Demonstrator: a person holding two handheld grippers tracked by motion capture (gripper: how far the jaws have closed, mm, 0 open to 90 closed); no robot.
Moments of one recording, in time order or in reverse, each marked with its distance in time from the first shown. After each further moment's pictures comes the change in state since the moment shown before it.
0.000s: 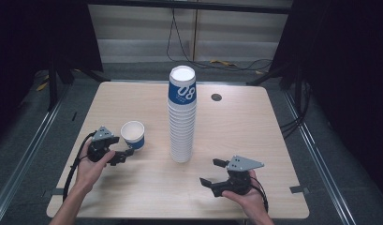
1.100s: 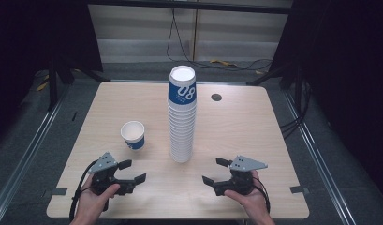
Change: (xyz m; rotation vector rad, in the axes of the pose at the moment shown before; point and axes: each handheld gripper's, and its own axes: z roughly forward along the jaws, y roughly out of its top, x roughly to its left) left arm -0.083 -0.035 -0.036 -0.116 -0.149 -0.048; right arm -0.002 -0.002 -0.005 -0.024 -0.041 0.017
